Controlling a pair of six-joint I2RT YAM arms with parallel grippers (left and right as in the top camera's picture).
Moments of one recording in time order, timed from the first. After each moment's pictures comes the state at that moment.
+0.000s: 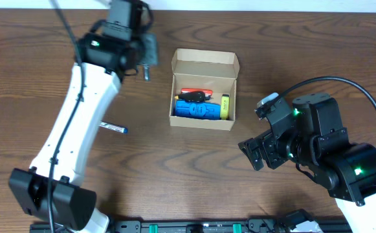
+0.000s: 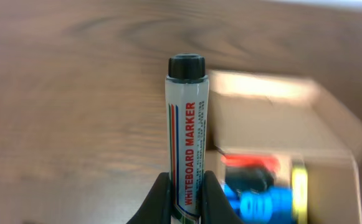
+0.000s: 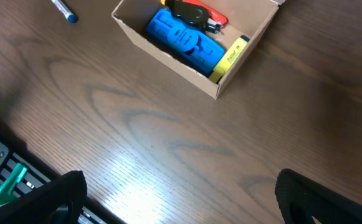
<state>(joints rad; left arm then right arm) -0.32 1.73 1.77 -0.95 -0.03 -0.26 0.35 1.01 1.25 -1.23 -0.21 -0.08</state>
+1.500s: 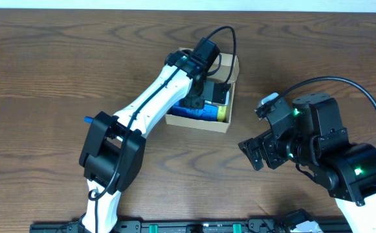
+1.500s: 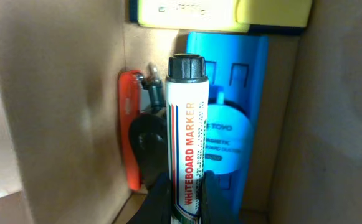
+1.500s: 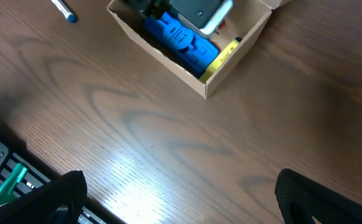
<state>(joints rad) -0.60 2.10 1.76 -1.01 0.07 1.13 0.35 1.01 1.25 -1.23 -0.21 -0.08</state>
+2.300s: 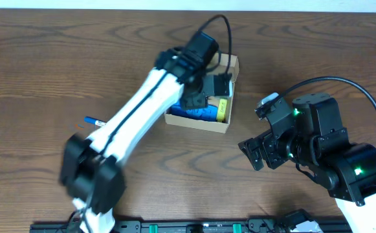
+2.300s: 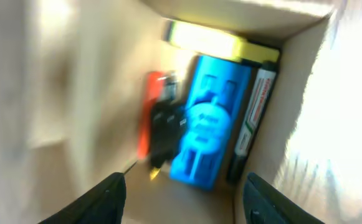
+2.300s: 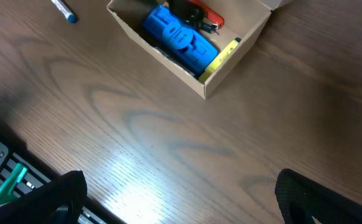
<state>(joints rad) -0.61 1.89 1.76 -1.07 0.08 0.91 0.35 1.01 1.25 -1.23 -0.21 -0.08</state>
